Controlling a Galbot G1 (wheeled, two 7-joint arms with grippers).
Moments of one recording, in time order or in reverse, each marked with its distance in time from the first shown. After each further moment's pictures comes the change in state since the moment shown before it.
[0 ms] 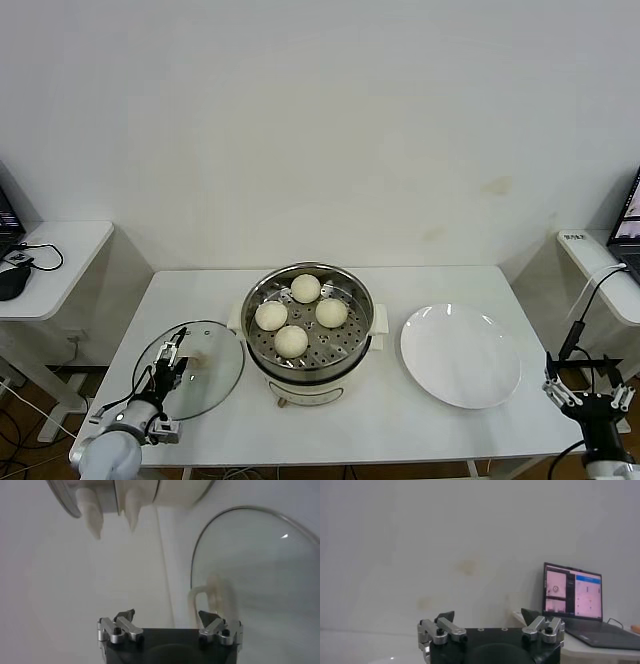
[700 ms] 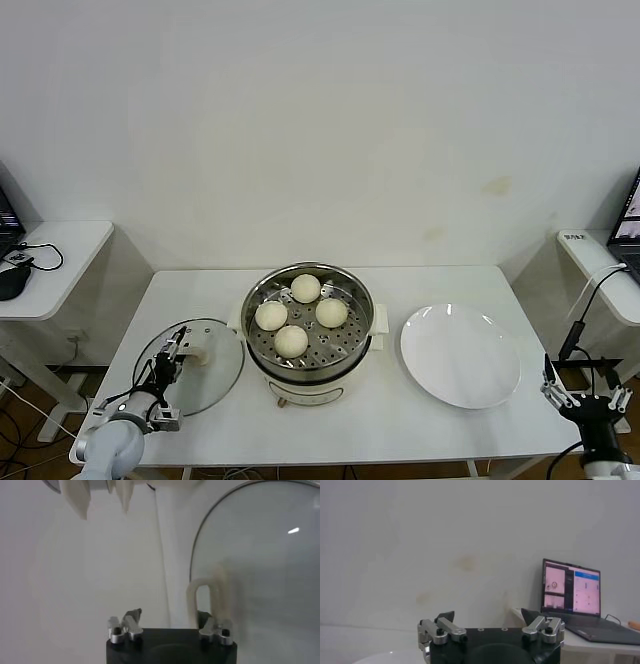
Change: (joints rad) left arm -0.072 0.002 0.023 0.103 -0.042 -0.005 -0.003; right arm 0.006 0.000 -0.004 -0.015 -0.006 0.001 -0.003
